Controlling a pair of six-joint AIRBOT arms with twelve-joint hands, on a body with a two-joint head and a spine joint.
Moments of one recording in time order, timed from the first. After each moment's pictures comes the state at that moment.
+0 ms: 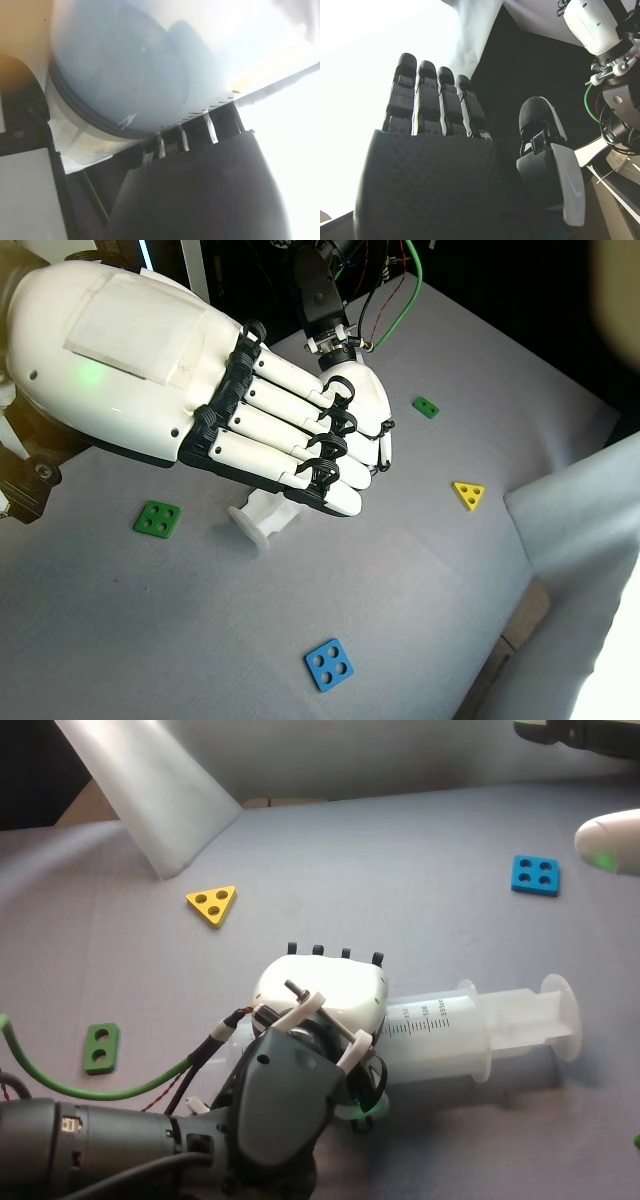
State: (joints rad) left arm 0.65 -1.45 0.86 -1.38 -1.07 2.15; right arm -0.20 -0.52 0.72 -1.24 0.05 0.27
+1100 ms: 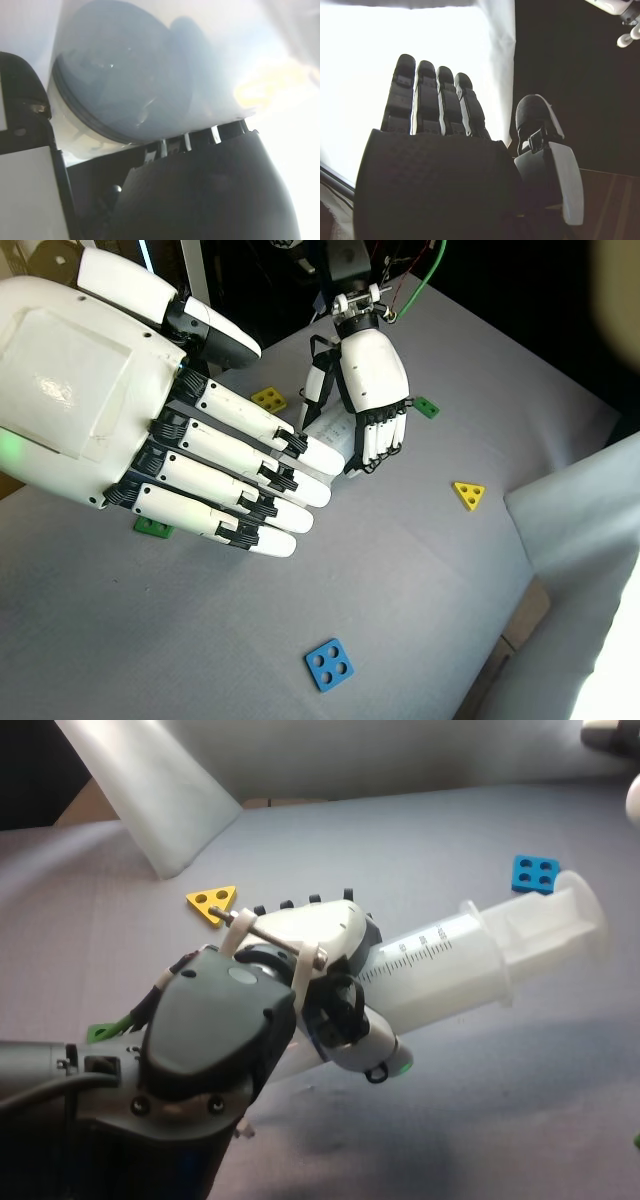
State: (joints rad) left arm 0.50 -1.27 0.74 -1.53 -0.97 1.95; right arm -0.28 -0.43 0.69 -1.24 -0.02 0.82
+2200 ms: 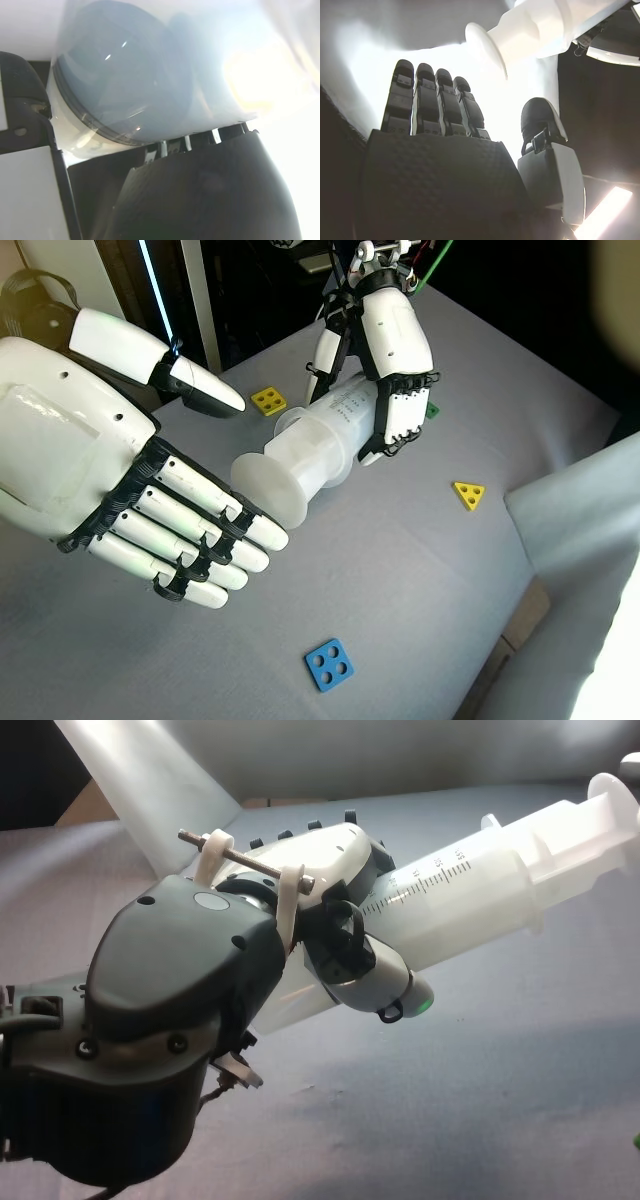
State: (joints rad) left arm 0.38 -1.20 0.70 -1.55 -0.93 1.95; right arm -0.34 -0.42 0.64 -1.09 -0.14 0.91
